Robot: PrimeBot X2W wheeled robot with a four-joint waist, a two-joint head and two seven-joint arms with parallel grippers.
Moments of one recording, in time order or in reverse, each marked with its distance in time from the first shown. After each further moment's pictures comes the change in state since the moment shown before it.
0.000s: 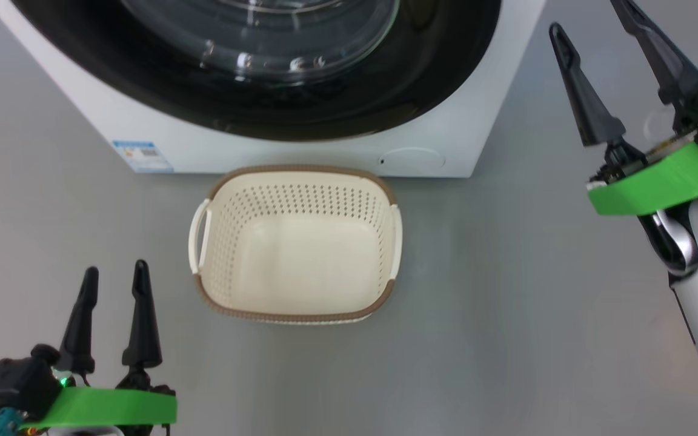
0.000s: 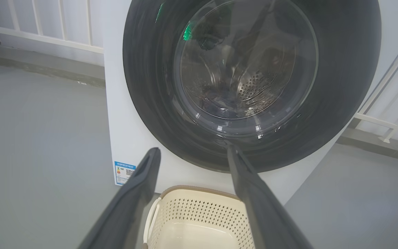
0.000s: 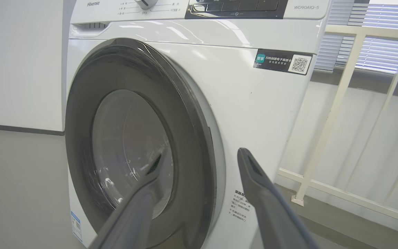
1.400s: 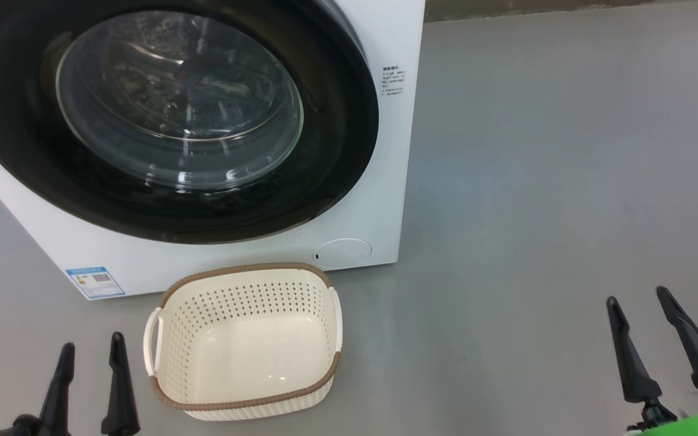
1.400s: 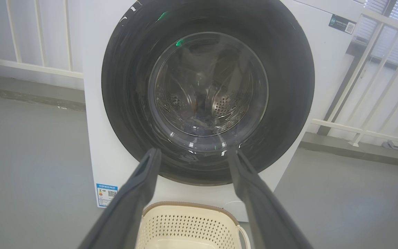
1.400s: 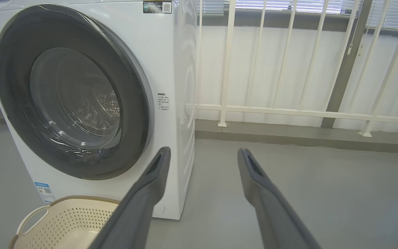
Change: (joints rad) left arm 0.192 -0.010 0.087 -0.018 0.042 0.000 0.000; right arm 0.828 0.184 -0.337 -0.274 -0.072 0.000 0.001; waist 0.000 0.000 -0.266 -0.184
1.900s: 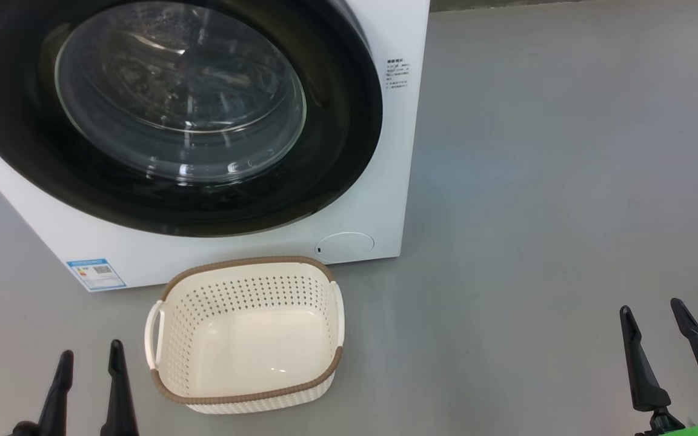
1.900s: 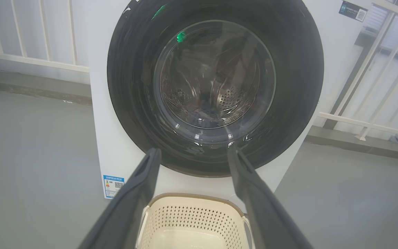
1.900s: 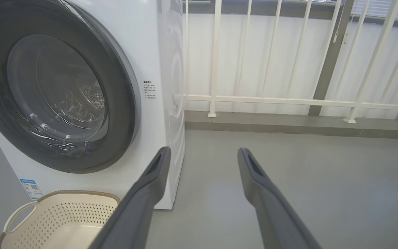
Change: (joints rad) left arm 0.020 0.000 0.007 -0.002 0.011 0.000 0.000; right arm 0.032 0.043 -0.060 0.000 -0.032 0.000 0.000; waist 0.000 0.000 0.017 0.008
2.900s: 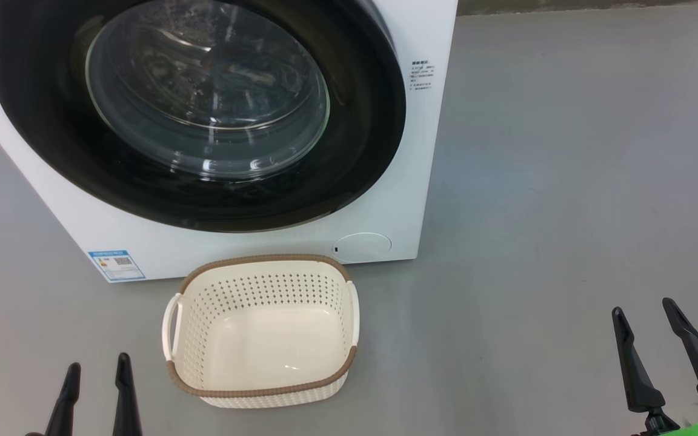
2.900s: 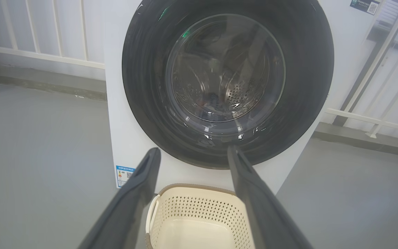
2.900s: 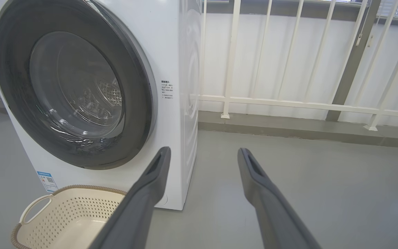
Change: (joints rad) left arm 0.035 0.000 -0.013 -0.005 0.007 0.000 0.000; right arm -0.001 -0.020 0.027 0.001 -0.002 0.000 0.000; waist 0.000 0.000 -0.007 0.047
